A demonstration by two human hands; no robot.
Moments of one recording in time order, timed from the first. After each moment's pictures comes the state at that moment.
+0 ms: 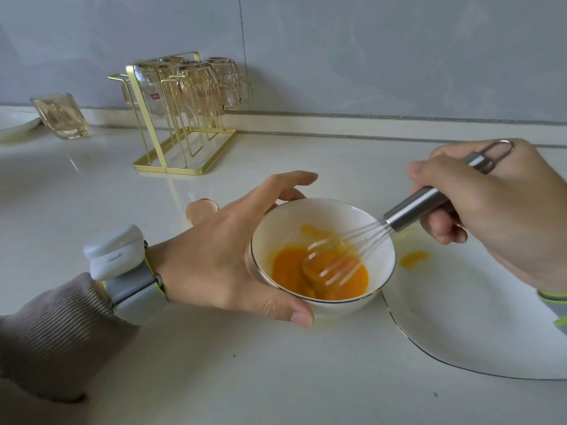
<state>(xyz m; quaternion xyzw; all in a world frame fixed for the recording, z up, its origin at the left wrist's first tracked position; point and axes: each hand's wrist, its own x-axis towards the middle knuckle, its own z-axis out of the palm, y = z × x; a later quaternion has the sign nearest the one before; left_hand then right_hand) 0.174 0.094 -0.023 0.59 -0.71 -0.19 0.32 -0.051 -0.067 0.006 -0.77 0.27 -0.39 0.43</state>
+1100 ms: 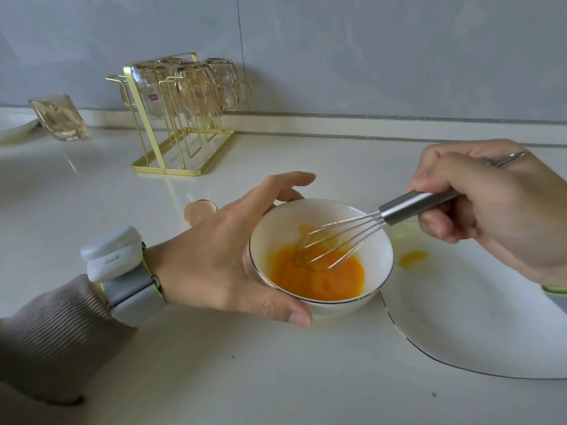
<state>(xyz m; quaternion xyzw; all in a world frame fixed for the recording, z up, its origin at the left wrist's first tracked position) 0.174 0.094 -0.023 0.59 -0.71 -0.19 0.32 -0.054 -0.066 0.013 -0.76 0.24 -0.33 0.51</state>
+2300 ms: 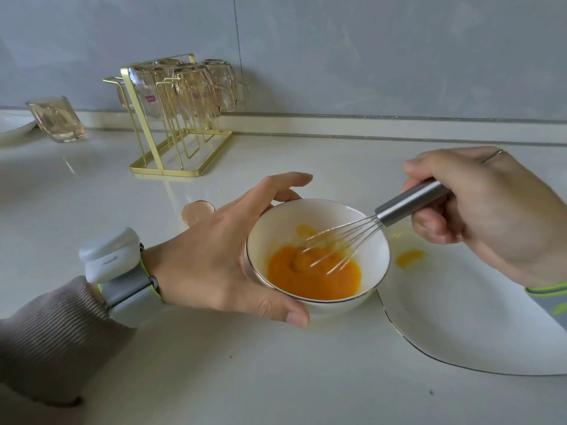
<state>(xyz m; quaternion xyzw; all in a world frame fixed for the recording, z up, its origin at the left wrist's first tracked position) 0.172 0.094 -0.022 0.59 -0.72 -0.19 0.32 -0.050 -0.062 0.010 -0.72 0.28 -0.34 0.53</state>
